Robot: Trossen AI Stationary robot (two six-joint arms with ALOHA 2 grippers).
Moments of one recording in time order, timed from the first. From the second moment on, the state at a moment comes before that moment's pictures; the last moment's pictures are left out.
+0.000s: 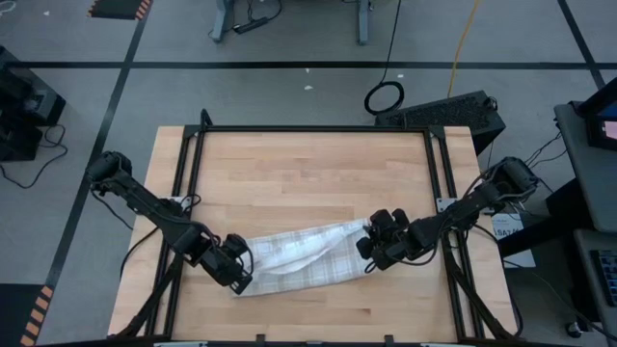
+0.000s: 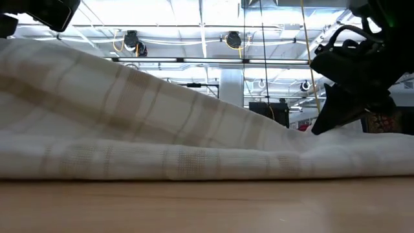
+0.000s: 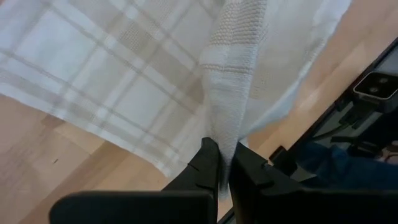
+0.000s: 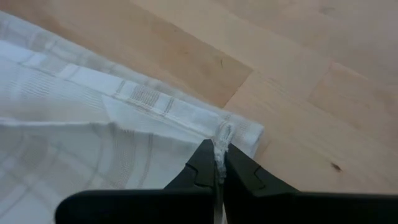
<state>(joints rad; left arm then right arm) -0.65 1.35 0.93 -0.70 0.02 -1.55 0.48 1.48 0.67 -0.43 0.68 1.33</state>
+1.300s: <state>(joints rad) -0.65 1.35 0.93 -0.80 -0.16 -1.70 0.48 1.13 0.73 -0.89 0.57 1.30</state>
